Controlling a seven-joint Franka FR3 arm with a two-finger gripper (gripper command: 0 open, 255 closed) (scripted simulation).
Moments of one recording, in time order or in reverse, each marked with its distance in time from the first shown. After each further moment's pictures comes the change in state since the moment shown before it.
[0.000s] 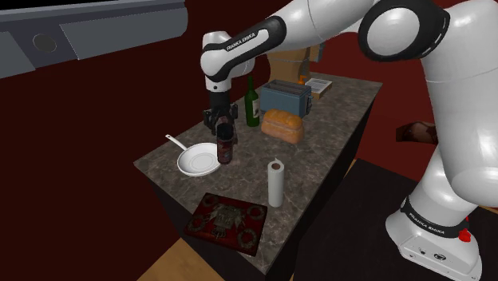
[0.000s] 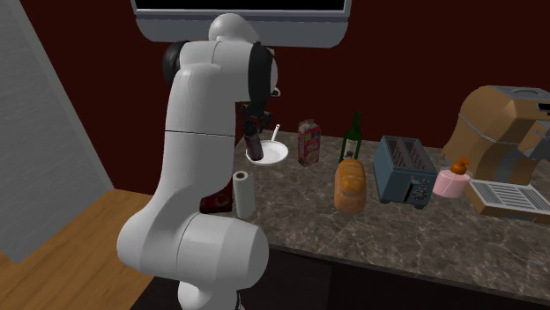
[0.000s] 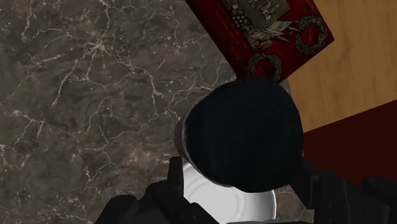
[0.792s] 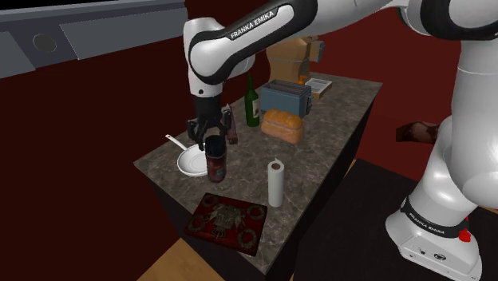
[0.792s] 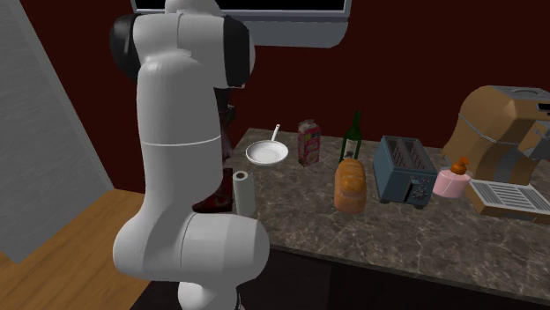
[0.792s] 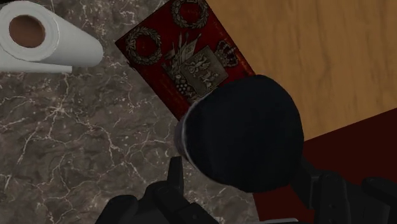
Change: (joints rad) arm 0.139 -0.231 0.068 -0.229 0.001 0.034 0.206
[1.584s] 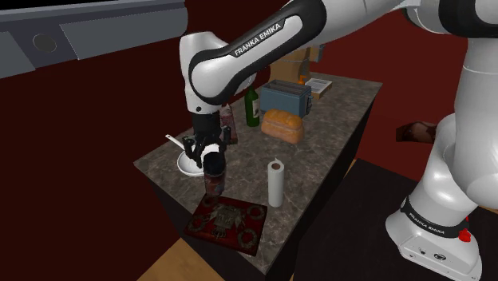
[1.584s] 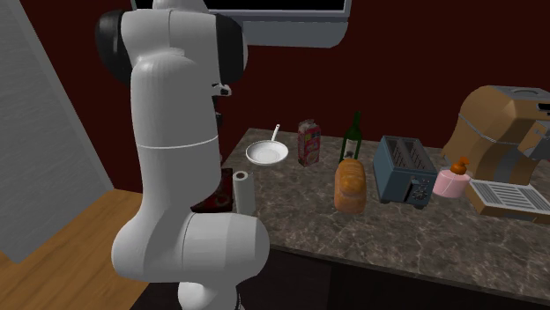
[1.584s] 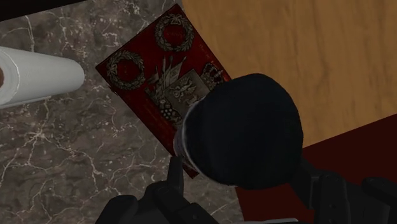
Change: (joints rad) arm 0.052 -0.031 0.031 -0.105 0.002 0.086 0.073
